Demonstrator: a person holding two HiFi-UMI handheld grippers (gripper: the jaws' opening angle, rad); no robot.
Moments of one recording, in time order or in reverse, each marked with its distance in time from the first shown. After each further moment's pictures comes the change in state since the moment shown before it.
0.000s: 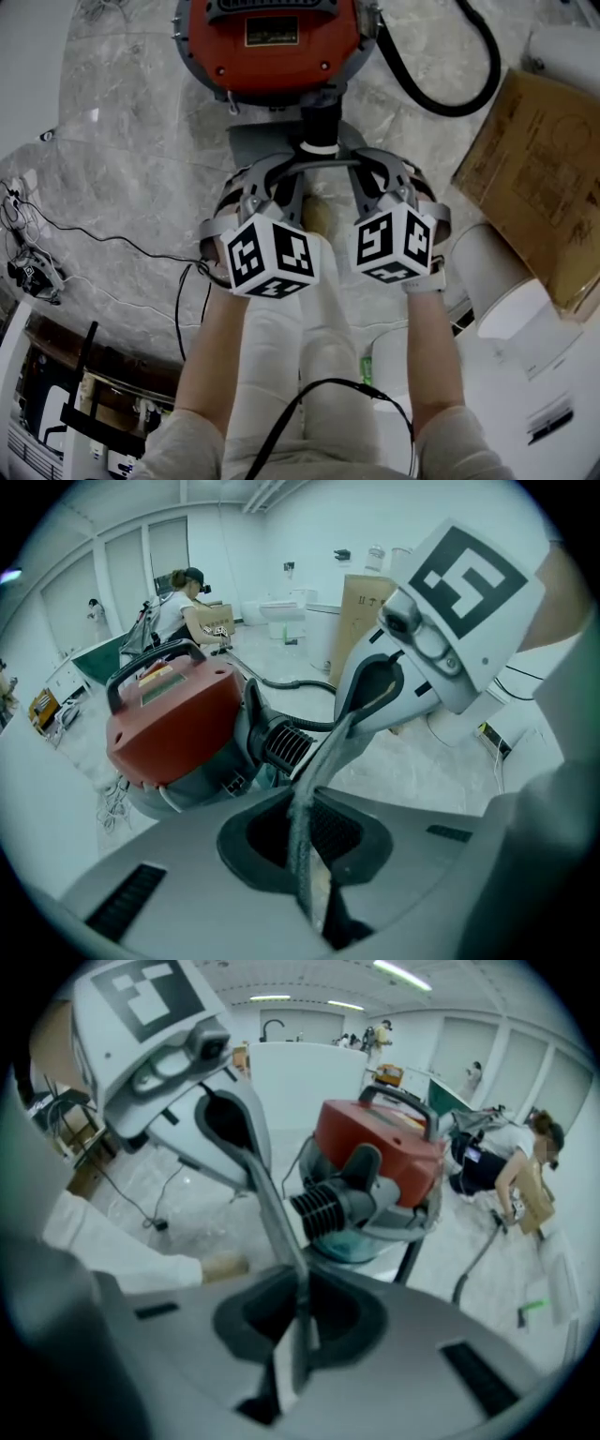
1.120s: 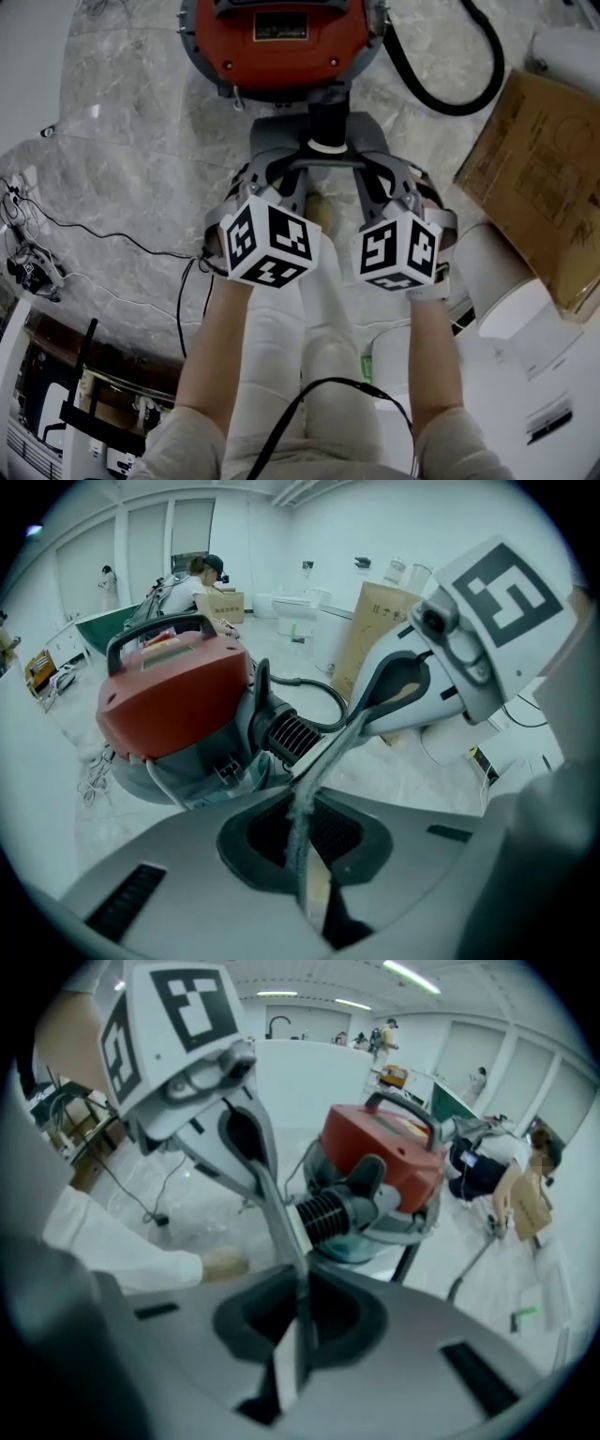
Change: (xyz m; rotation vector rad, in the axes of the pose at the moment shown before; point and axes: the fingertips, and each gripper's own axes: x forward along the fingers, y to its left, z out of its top) left arm 0.008 0.000 -0.010 -0.131 0.008 -0.074; right arm -0.009 0.006 0.003 -0.031 0.016 -0.014
